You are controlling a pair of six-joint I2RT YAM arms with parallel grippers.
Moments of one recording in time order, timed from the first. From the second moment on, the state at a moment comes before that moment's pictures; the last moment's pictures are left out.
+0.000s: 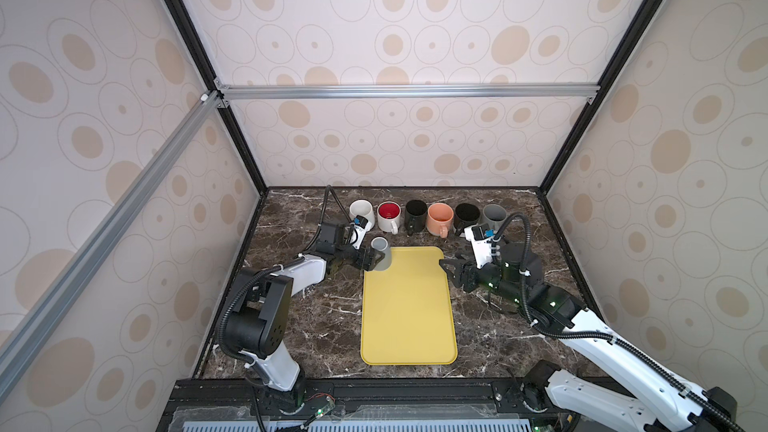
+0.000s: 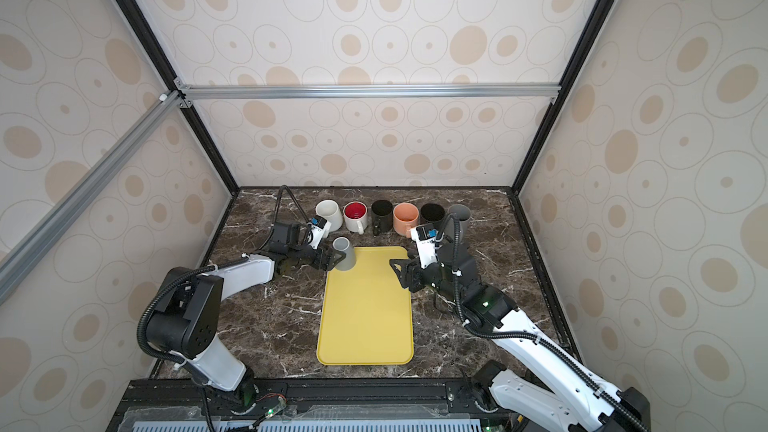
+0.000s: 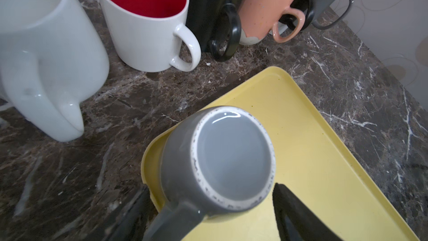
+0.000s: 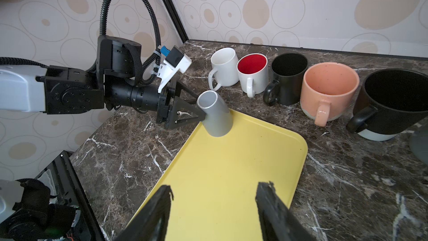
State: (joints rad) left arm -0.28 1.66 0.88 0.06 0.51 0.01; right arm 0.63 0.90 0.77 -0.24 -0.11 0.29
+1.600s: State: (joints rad) left arm -0.43 1.69 1.03 -0.36 0.12 0.01; right arm 0.63 0.86 0.71 -0.24 -0.07 0.32
